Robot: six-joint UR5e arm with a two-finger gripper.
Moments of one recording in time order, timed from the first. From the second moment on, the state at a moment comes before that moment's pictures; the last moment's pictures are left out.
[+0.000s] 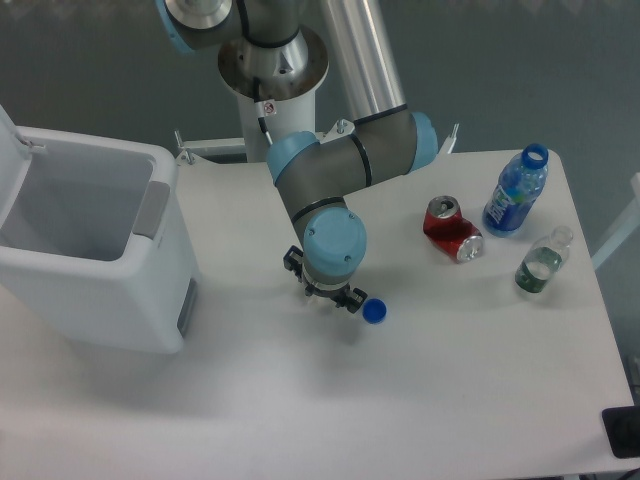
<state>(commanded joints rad) 2.41 -2.04 -1.75 -1.13 1.61 0.98</state>
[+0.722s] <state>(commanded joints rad) 2.42 -2.02 -1.72 -1.13 1.61 0.93</state>
